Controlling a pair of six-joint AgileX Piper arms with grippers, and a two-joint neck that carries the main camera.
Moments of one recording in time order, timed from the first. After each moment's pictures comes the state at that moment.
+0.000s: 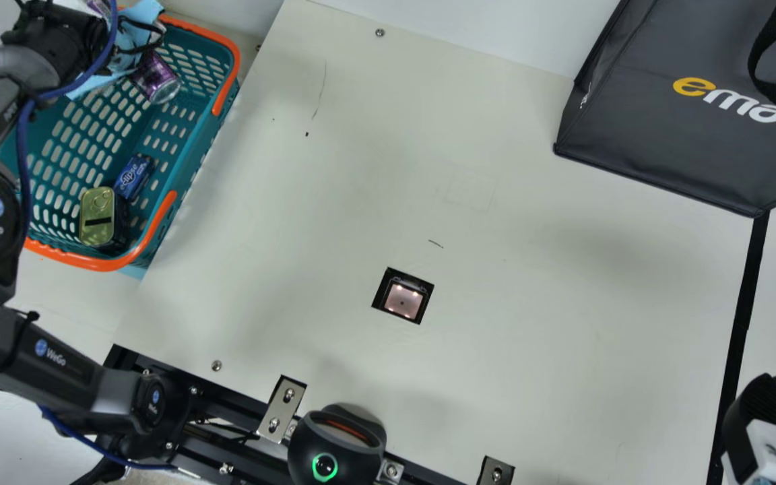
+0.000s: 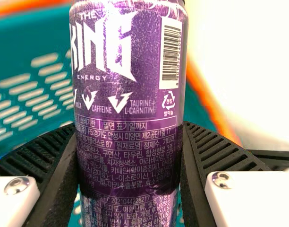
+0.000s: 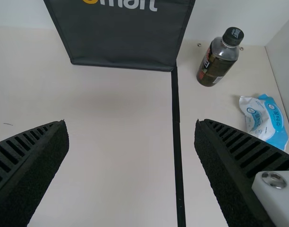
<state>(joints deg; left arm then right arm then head) 19.9 107.1 -73.8 22.9 27.9 -59.5 0.6 42.7 -69.8 -0.8 69.6 0.0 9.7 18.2</state>
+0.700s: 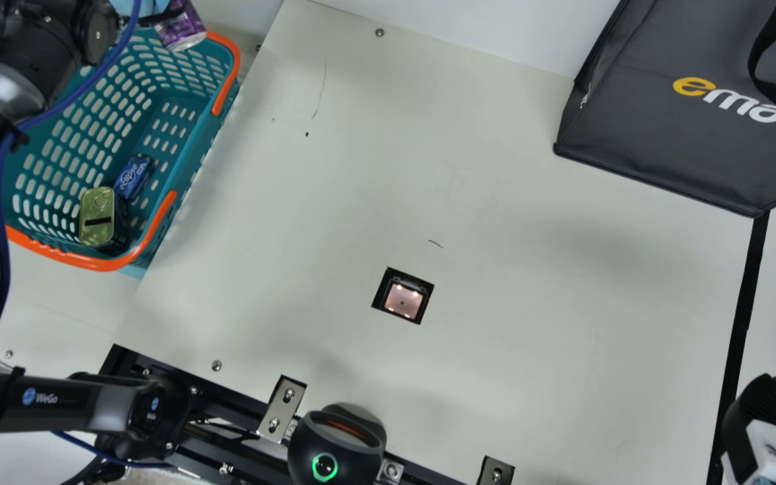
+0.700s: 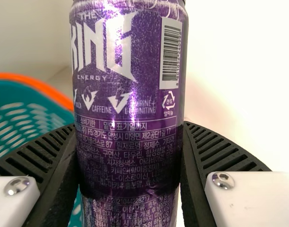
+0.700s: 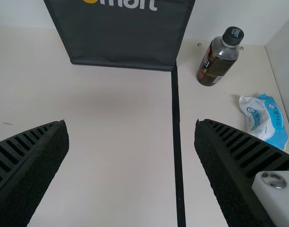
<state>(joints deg) 11.4 94.6 -72.3 9.9 20.8 -35.3 0.6 42.7 -69.8 -0.8 69.7 0.0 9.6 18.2</state>
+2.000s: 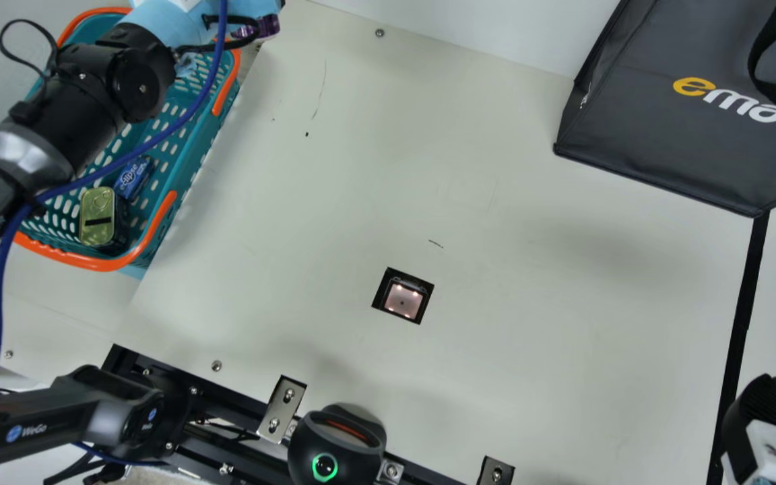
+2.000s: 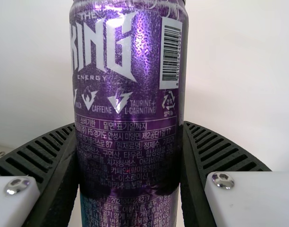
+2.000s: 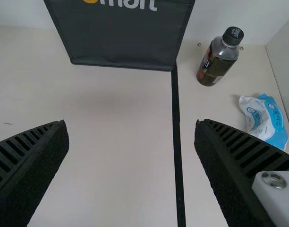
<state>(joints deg) -0.2 86.7 -62.3 -10.5 2.8 -5.1 0.6 42.7 -69.8 -0.8 69.7 0.0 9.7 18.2</state>
